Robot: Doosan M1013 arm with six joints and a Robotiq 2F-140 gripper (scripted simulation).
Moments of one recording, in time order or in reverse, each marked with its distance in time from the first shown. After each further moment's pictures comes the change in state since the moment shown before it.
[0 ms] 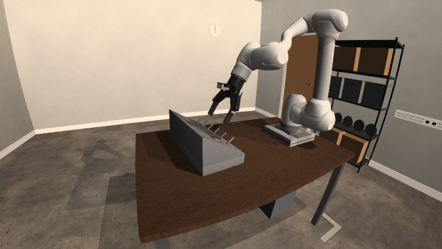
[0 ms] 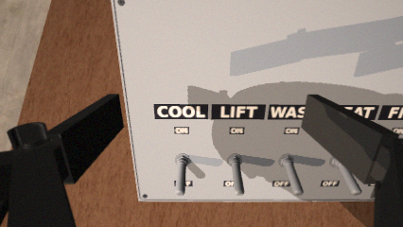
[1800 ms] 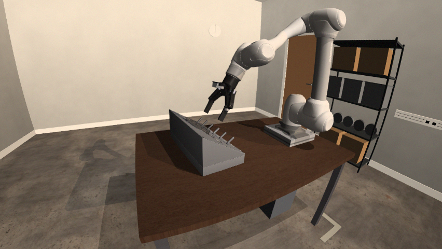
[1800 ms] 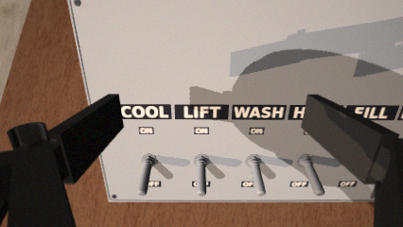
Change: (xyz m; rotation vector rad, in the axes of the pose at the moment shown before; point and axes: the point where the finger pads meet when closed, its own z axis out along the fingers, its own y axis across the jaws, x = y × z) arm 0.000 0.046 0.000 0.000 0.004 0.001
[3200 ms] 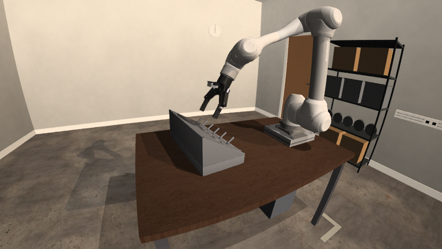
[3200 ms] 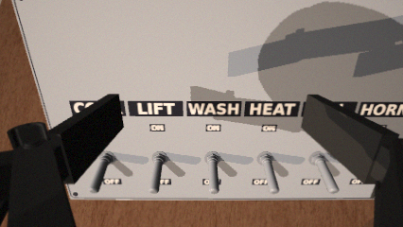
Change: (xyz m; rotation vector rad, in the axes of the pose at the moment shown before) arm -0.005 0.057 0.002 -0.001 -0.007 0.000
